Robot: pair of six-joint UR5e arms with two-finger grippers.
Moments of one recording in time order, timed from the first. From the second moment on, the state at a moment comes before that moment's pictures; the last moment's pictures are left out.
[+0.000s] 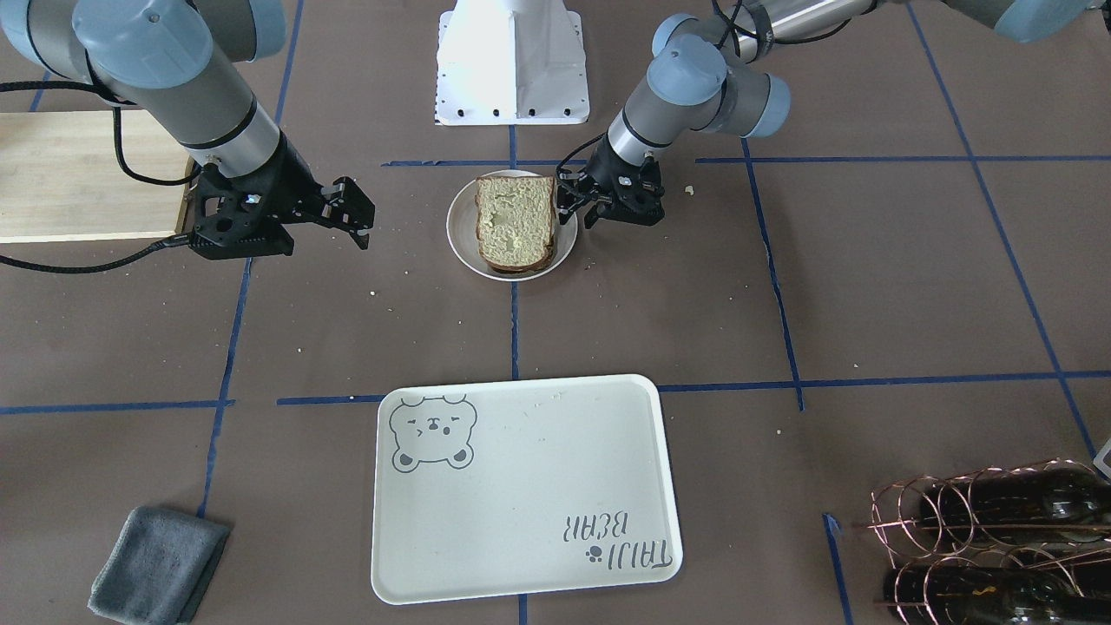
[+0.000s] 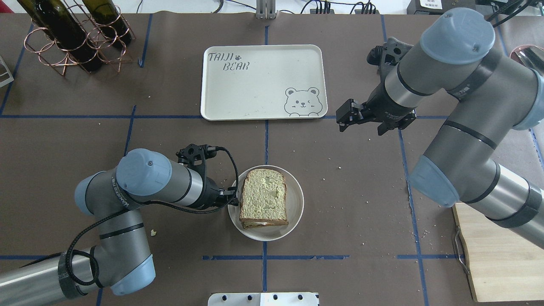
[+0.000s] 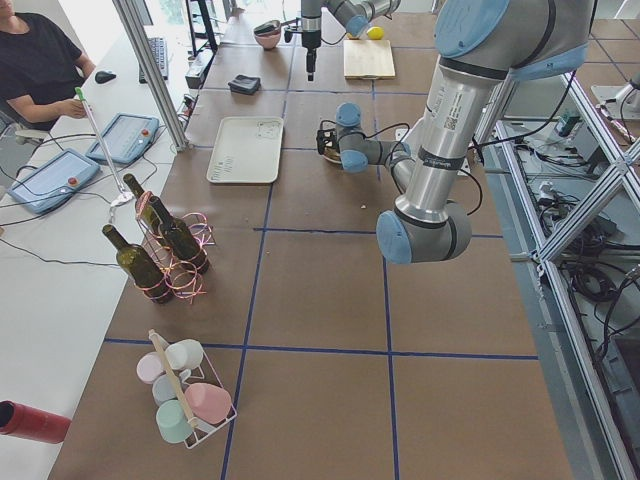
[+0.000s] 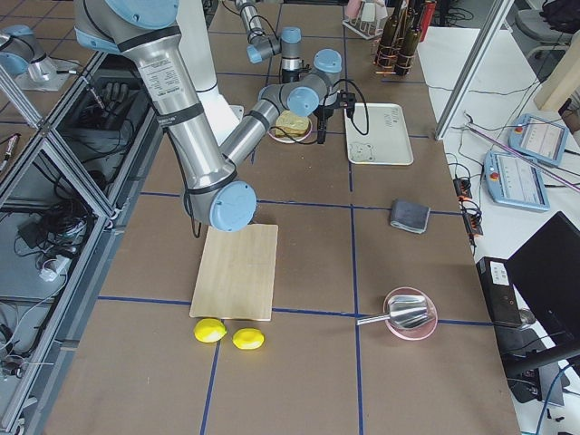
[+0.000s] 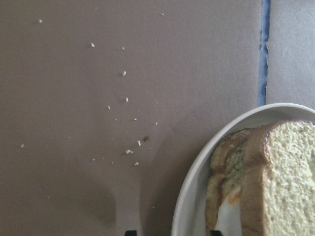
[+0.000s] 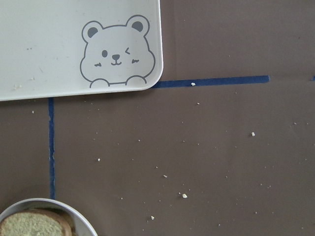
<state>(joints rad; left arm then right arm) -0.41 -2.02 -1.68 -2.14 -1.92 -1.43 0.79 -1.13 1.93 -1.60 2.15 1.07</state>
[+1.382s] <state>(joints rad) -0.40 -2.03 -1.67 -2.15 -1.90 -1.43 0.81 -1.18 1.99 -1.60 2.16 1.06</state>
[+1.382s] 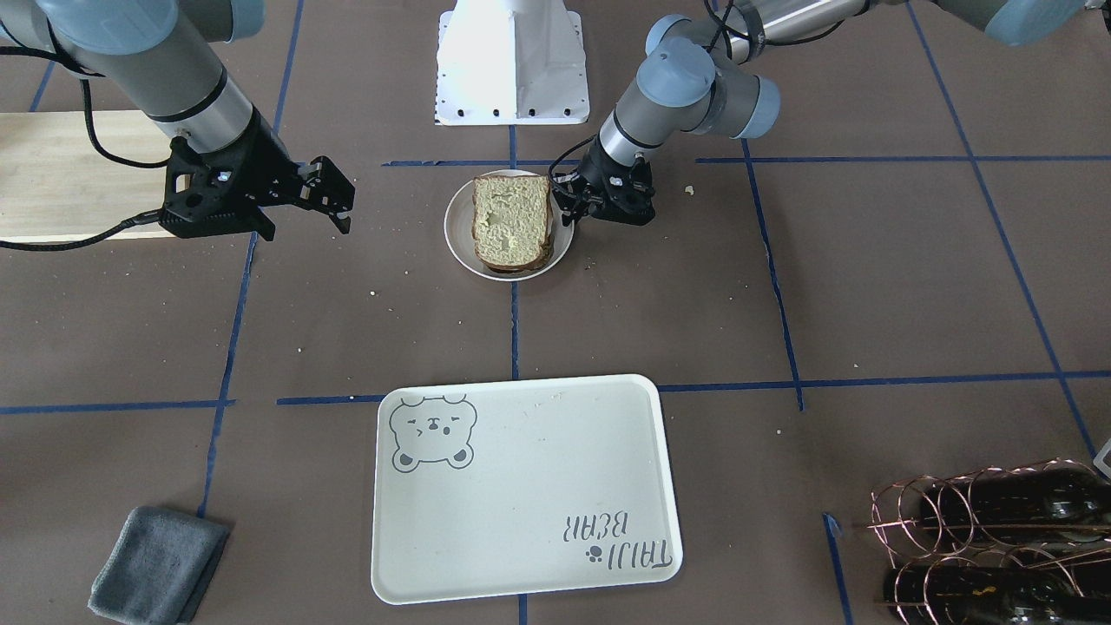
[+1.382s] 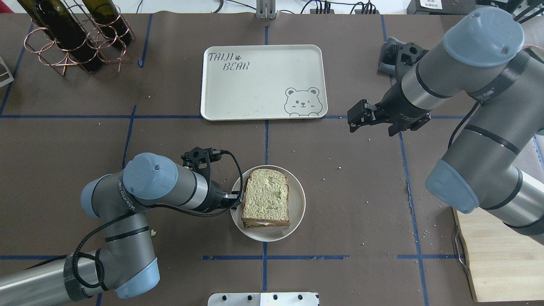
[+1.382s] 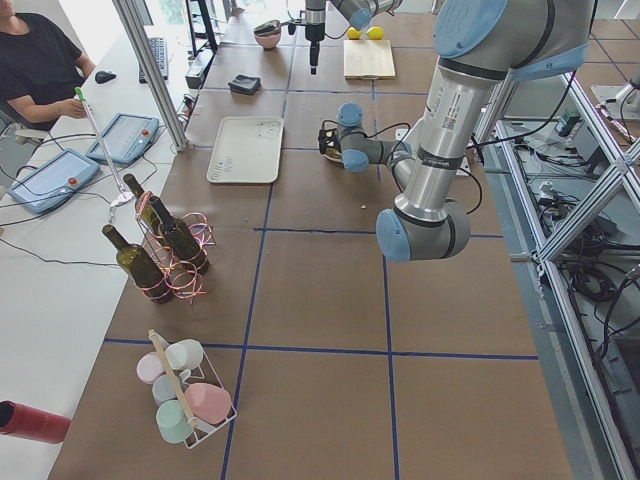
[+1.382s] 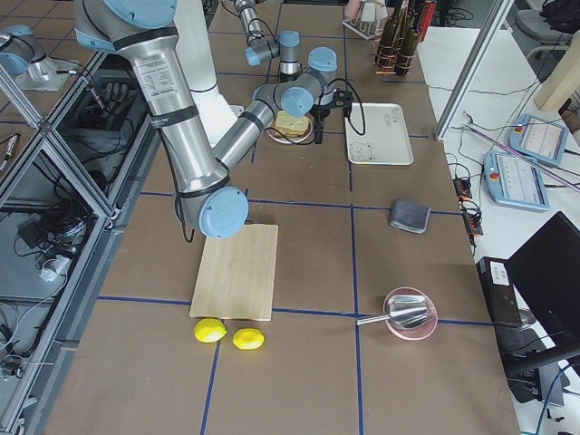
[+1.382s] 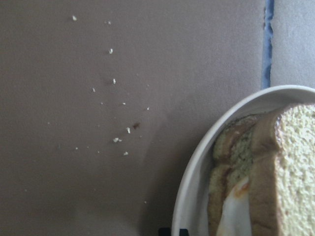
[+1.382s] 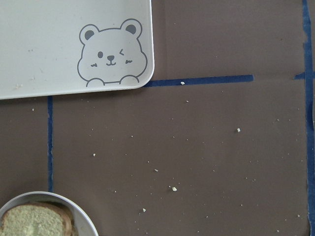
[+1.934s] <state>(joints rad) -0.49 -2.04 -1.71 -2.16 -2.00 -1.53 0.92 -1.26 1.97 -1.66 2.15 0.75</state>
